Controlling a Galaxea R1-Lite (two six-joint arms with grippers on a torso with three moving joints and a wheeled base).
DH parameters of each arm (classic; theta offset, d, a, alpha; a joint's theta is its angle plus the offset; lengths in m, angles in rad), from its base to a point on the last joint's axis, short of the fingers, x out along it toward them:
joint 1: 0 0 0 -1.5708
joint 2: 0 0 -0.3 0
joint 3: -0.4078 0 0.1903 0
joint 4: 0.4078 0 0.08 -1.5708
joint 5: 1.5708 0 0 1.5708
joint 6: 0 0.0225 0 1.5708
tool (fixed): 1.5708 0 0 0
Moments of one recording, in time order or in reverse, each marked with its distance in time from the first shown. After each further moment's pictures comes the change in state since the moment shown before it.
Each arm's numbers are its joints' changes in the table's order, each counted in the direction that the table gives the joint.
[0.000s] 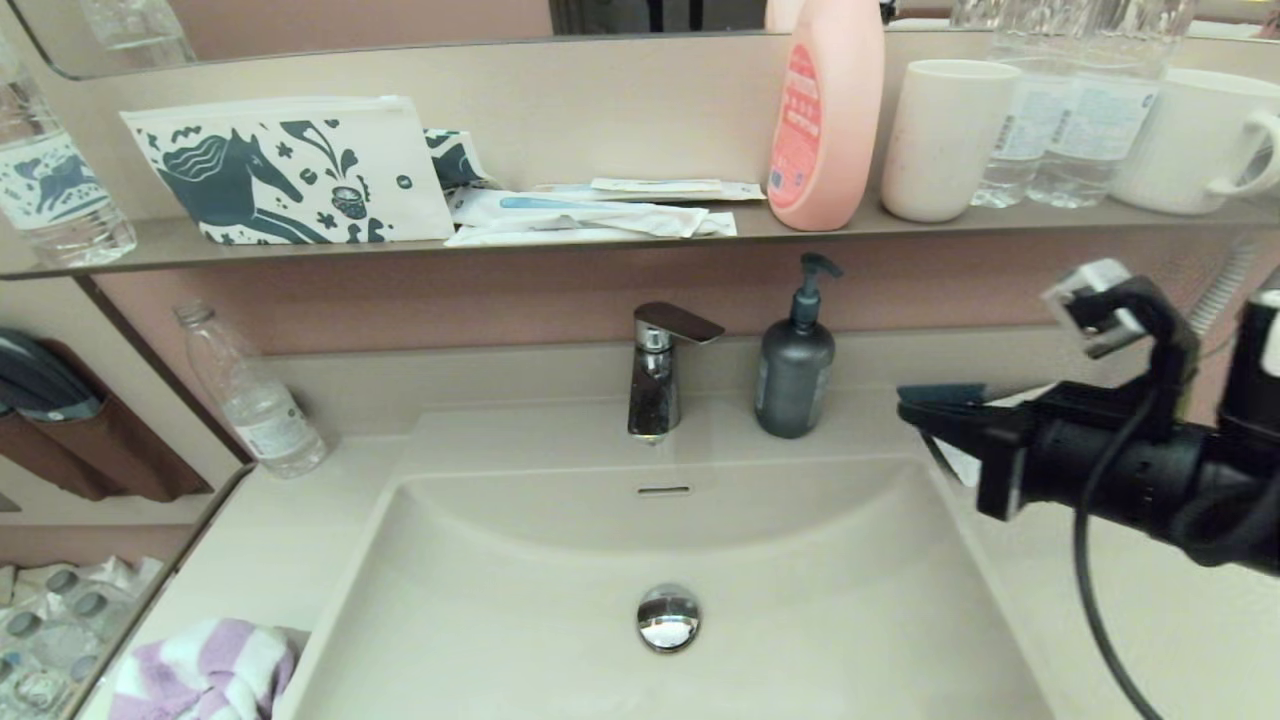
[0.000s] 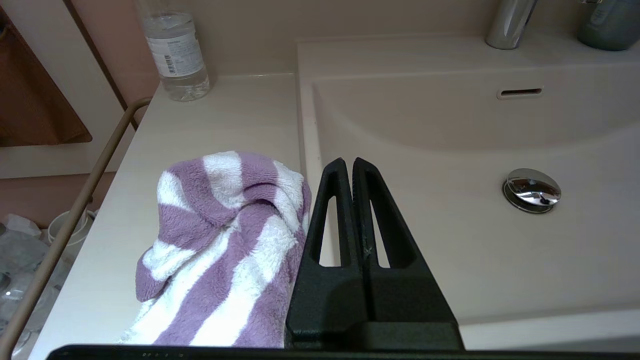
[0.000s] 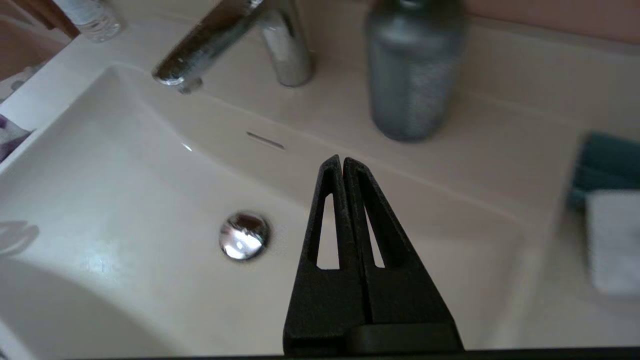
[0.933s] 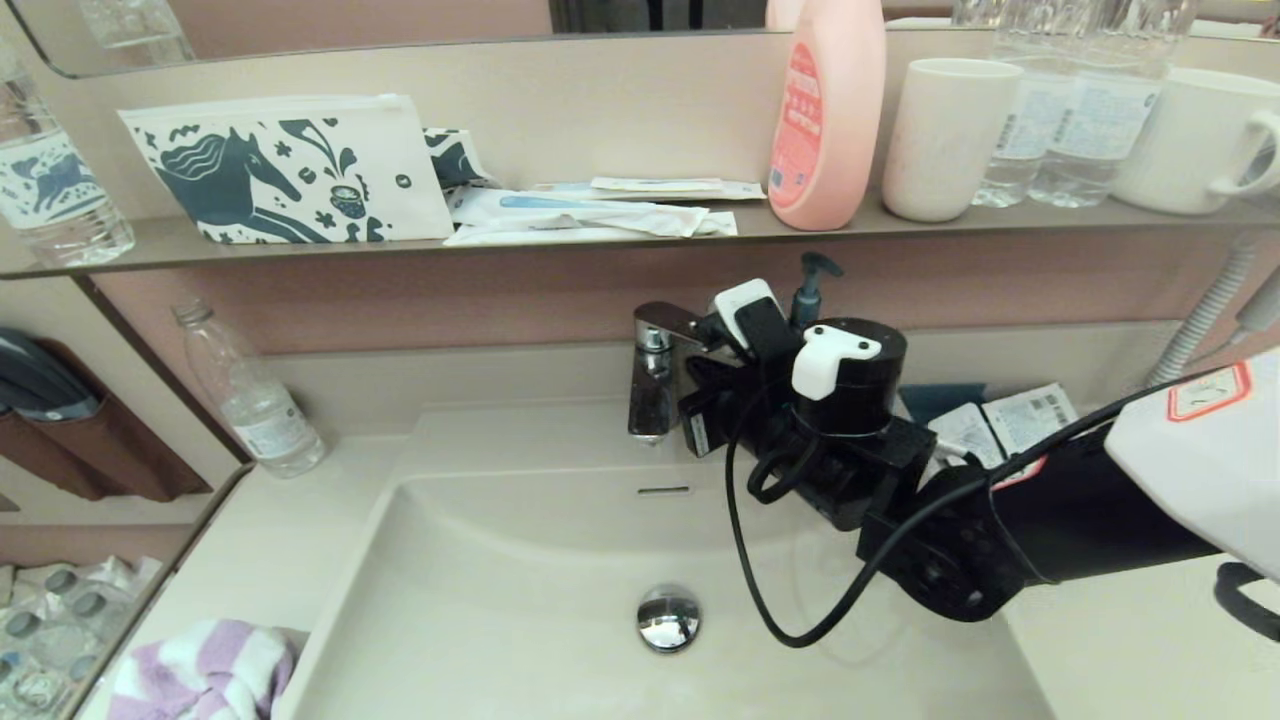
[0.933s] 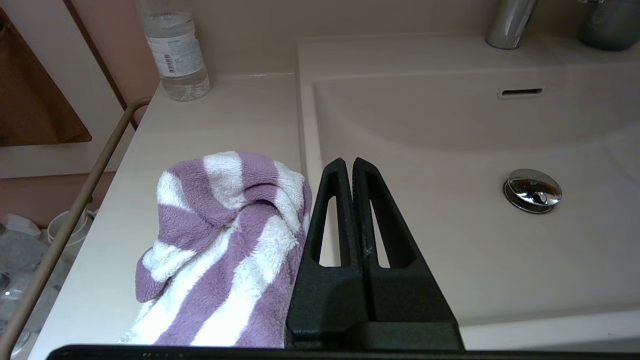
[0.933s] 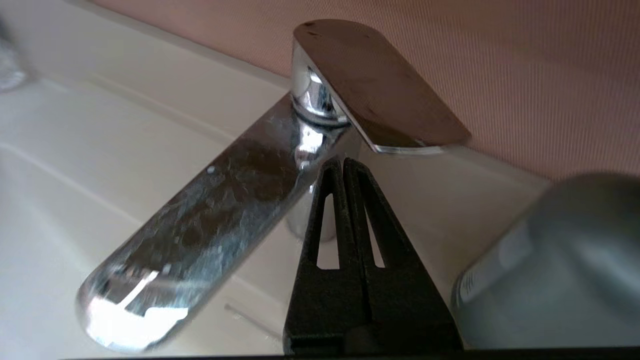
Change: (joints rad) left arm 0.000 0.000 0.000 0.000 0.000 0.000; right arm 0.246 0.613 -0.460 -0.360 0.360 -0.218
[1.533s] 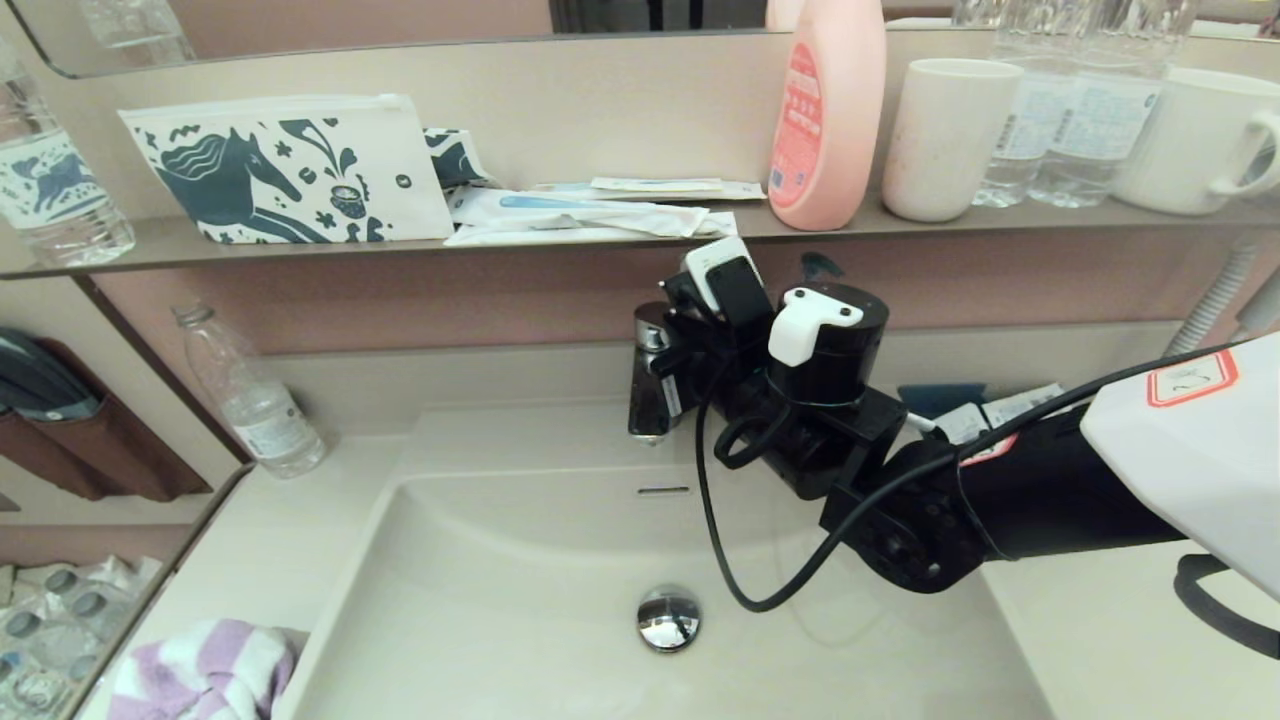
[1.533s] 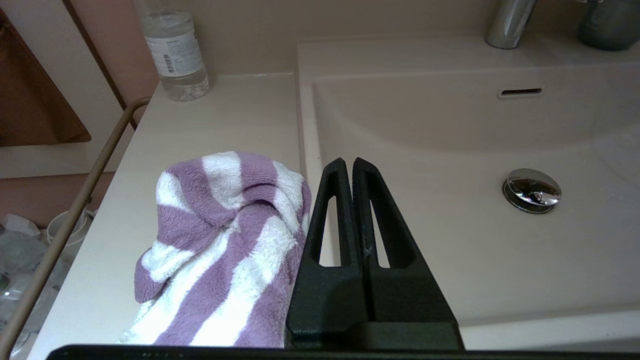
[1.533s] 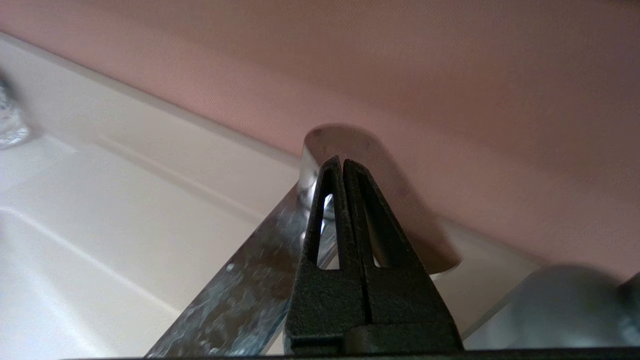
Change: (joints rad) left arm 0.000 0.000 0.000 0.000 0.000 0.000; right arm 0.028 0.028 -0.143 -0.003 0.032 -0.068
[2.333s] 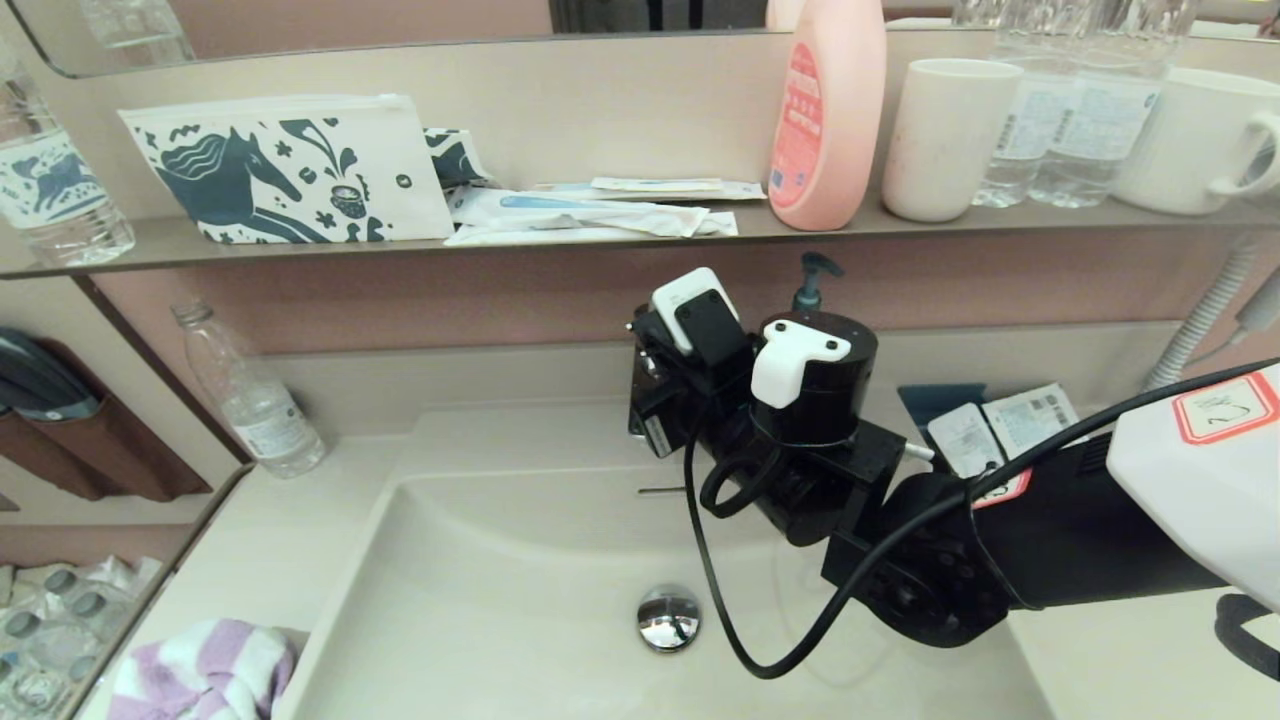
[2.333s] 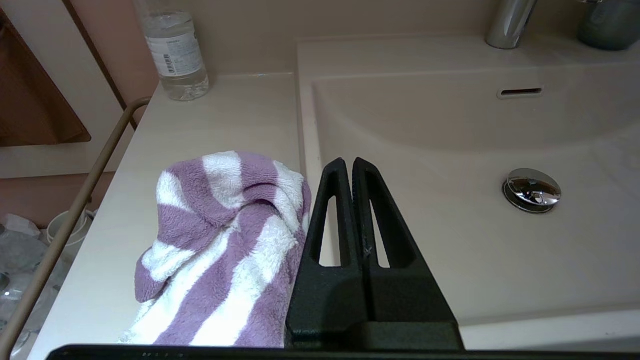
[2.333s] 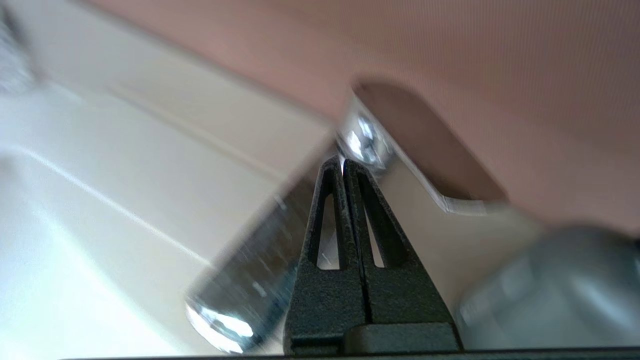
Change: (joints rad) left arm 0.000 0.000 0.000 0.000 0.000 0.000; right arm 0.067 -0.037 0.093 0.012 0.079 -0.057
